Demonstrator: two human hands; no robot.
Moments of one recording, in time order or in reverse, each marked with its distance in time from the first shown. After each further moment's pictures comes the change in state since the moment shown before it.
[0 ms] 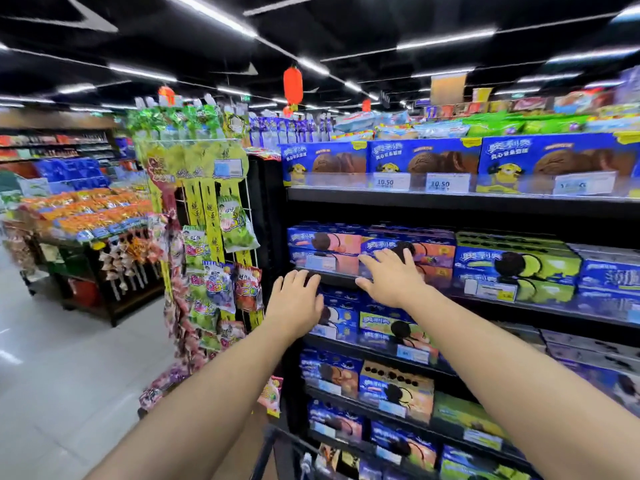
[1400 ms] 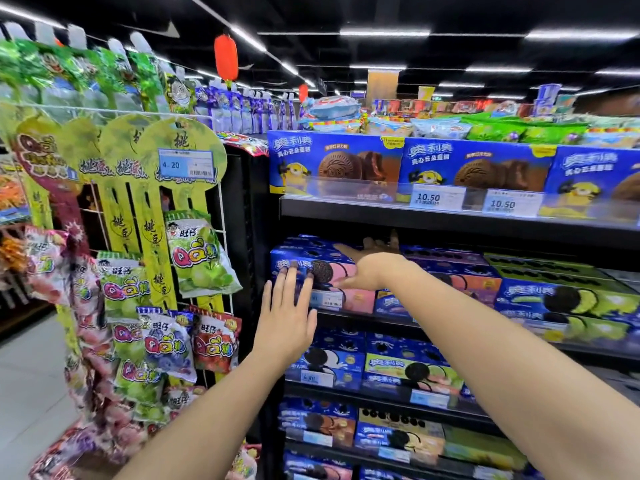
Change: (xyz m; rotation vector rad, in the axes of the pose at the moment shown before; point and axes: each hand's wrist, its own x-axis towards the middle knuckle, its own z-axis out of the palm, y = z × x) left_hand 0.124 -0.082 0.112 -0.078 0.196 0.173; right_hand 0.186 -0.017 0.007 -0.215 -0.333 0.211
